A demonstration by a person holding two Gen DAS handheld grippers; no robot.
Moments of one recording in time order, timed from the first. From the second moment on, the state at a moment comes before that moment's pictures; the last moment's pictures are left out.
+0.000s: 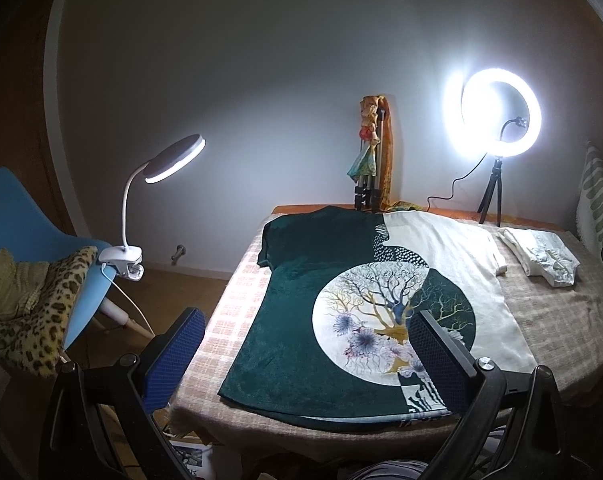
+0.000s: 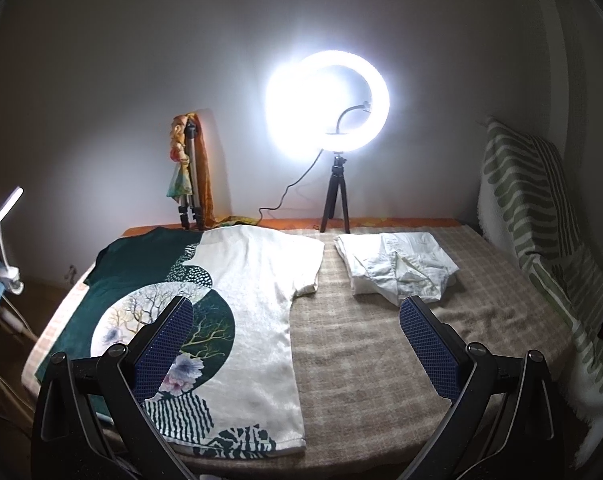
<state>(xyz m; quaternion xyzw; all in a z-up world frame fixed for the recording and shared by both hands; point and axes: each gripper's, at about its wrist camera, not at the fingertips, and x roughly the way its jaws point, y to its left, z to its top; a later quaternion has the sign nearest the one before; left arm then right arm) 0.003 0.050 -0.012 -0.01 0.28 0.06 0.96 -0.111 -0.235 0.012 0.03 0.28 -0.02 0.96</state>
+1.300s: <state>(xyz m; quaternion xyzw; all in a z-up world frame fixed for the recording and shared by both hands) 0.071 0.190 -0.197 -0.12 0.41 0.02 0.90 0.140 0.048 -0.058 -0.02 0.43 0.31 0.85</state>
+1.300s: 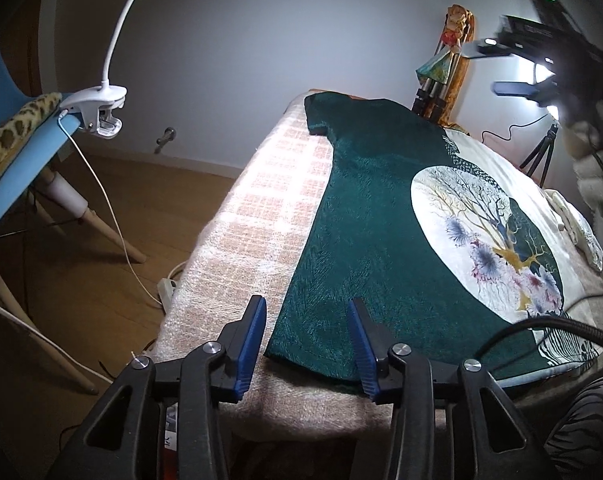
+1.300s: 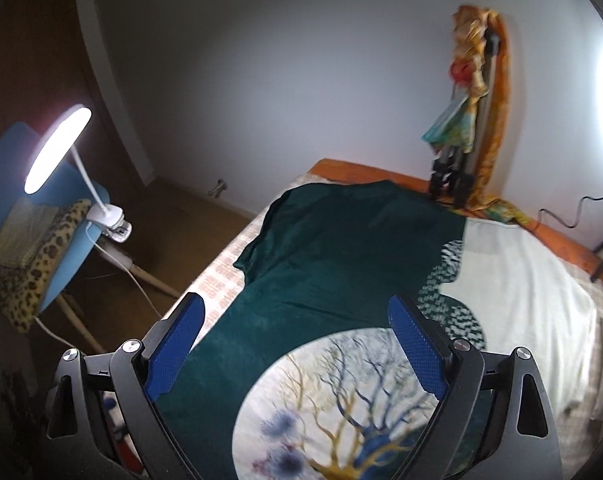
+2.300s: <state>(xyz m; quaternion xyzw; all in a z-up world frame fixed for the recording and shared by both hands) 0.086 0.197 -0.225 -0.17 0.38 -0.03 0.91 0.287 0.238 -0.194 -0.03 0.54 0.30 0.79</state>
